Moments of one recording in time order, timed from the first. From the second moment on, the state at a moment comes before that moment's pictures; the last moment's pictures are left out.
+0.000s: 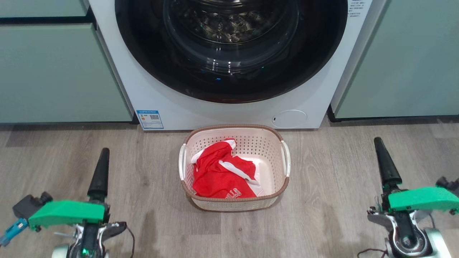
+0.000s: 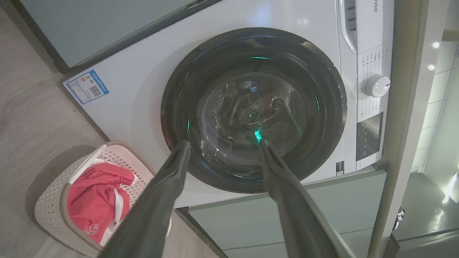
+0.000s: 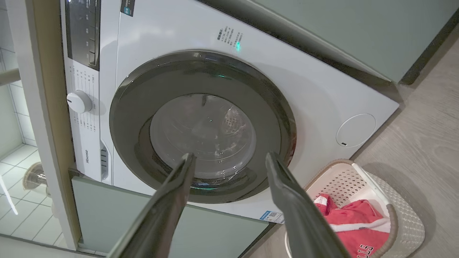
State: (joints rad) left arm -0.06 0.06 0.05 0.23 -1.32 -0.12 0.00; right arm -0.07 -0.06 -0.07 0.26 1.30 0.13 0.00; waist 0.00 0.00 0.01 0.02
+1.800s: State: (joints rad) left arm -0.11 0.11 -0.02 0.19 -0.41 -0.02 -0.16; right arm -0.14 -0.05 -0.04 0.29 0.33 0.13 -0.12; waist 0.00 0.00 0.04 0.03
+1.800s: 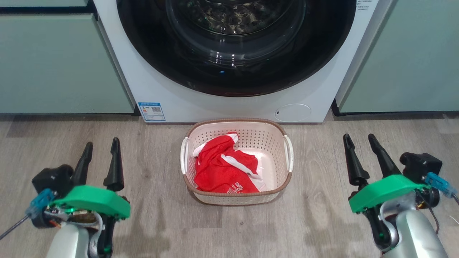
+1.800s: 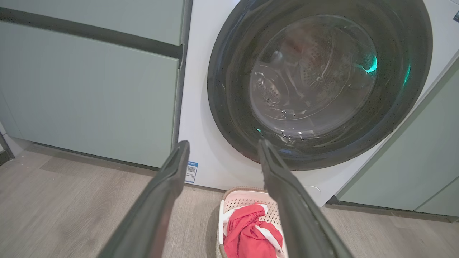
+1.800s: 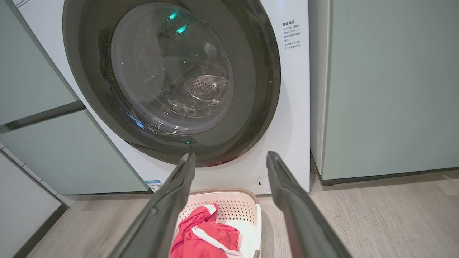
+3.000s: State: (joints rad) left arm -0.15 0.11 -0.02 0.29 -0.17 -0.04 -0.25; right arm -0.16 -0.05 -0.04 0.31 0.09 0.13 -0.21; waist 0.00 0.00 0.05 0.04
